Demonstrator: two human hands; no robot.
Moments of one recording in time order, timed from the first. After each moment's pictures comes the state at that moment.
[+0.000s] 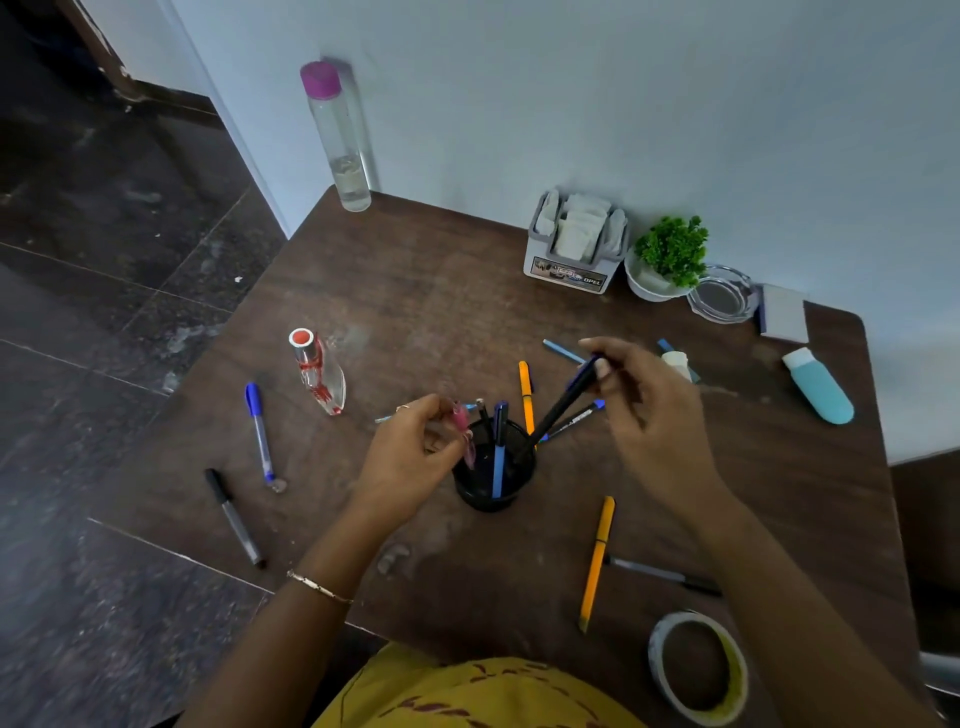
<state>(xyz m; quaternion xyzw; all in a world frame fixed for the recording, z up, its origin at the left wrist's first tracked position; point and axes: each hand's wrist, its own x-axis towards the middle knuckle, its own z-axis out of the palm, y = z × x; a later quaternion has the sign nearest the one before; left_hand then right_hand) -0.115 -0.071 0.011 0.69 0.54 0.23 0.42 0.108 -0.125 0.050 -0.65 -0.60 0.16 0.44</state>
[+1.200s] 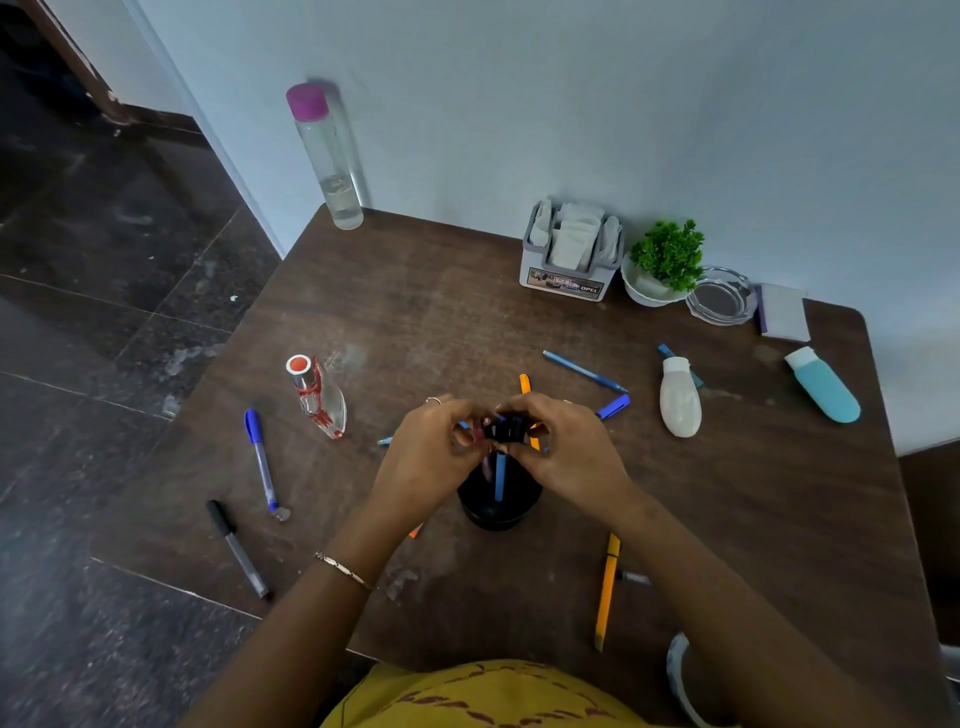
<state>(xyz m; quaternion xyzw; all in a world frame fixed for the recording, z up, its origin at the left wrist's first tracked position) -0.100 -0.041 0.006 0.79 0.48 0.19 0.34 0.074 -0.093 -0.006 -0.65 -0.67 0.22 0.28</state>
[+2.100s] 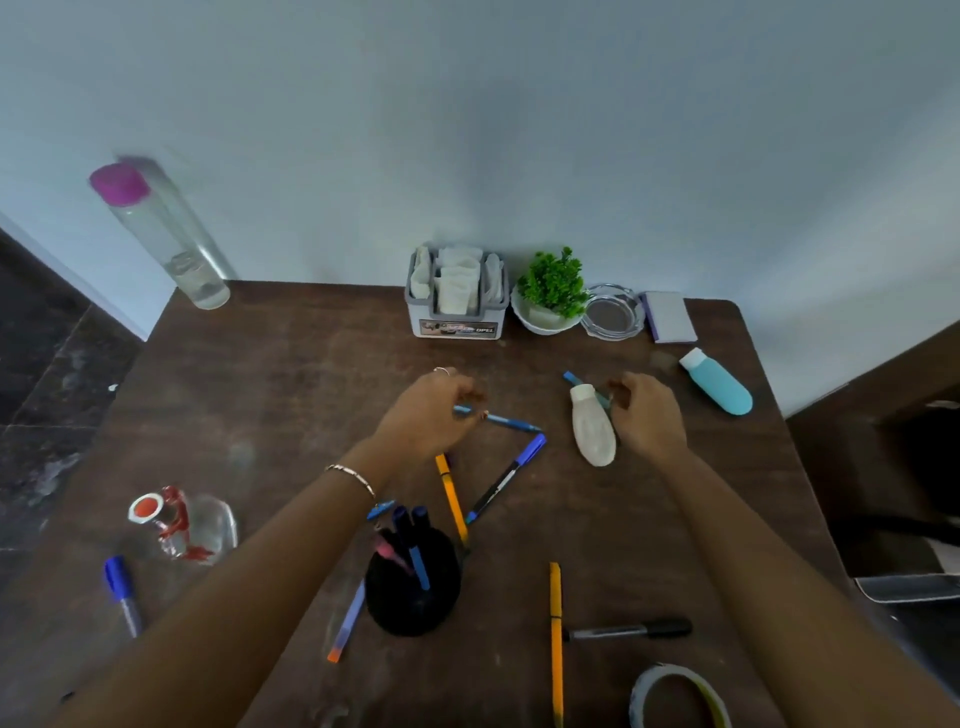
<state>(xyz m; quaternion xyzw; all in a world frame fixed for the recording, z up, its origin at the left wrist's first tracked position) 0.039 0.067 -0.016 0.90 0.32 0.05 0.28 0.275 -0.082 -0.053 -0.89 -0.39 0.13 0.20</state>
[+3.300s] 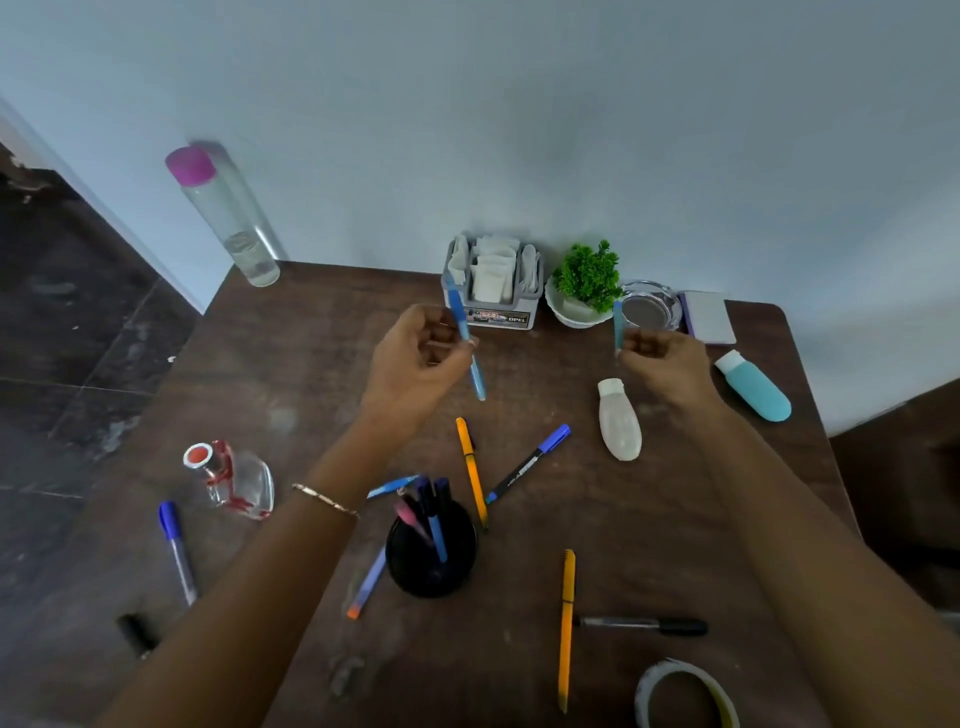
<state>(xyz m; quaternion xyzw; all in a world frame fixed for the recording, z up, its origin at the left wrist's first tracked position) 0.004 0.039 0.051 0.67 0.41 0.35 0.51 0.267 -0.054 -0.009 -0.77 -0.27 0.29 0.50</state>
